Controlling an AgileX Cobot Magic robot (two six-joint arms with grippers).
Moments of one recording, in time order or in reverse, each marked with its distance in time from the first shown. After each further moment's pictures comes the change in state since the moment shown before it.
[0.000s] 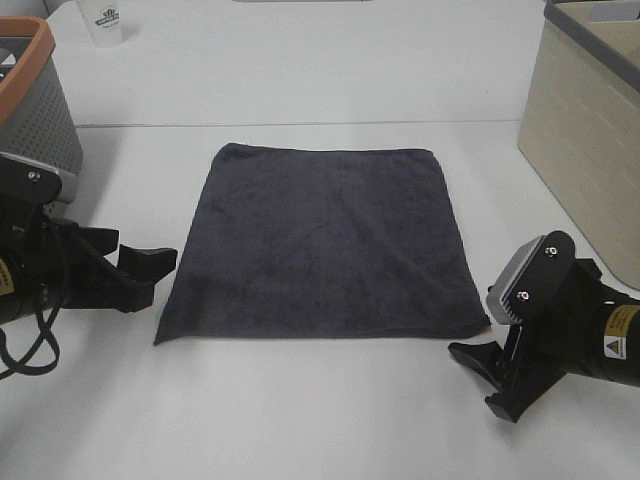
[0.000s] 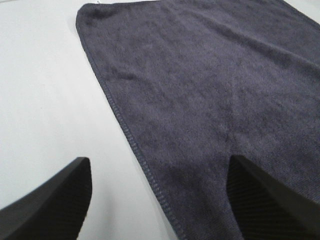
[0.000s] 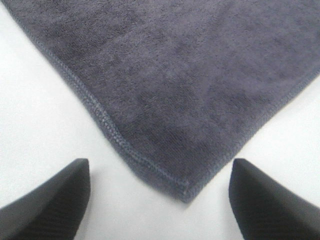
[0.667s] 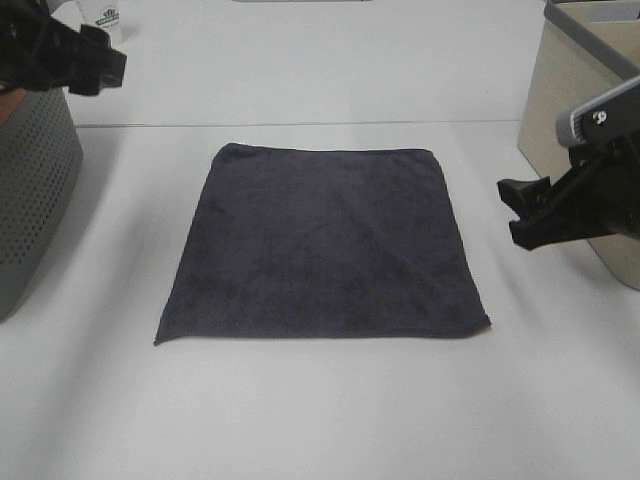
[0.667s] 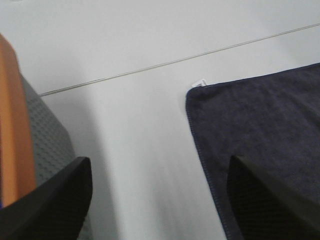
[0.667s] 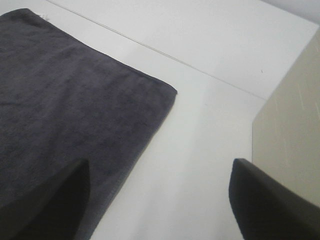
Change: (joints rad) left arm 0.000 -0.197 -0.696 0.011 1.055 -0.089; right arm 0.000 -0.384 -0.163 0.338 0.274 0.092
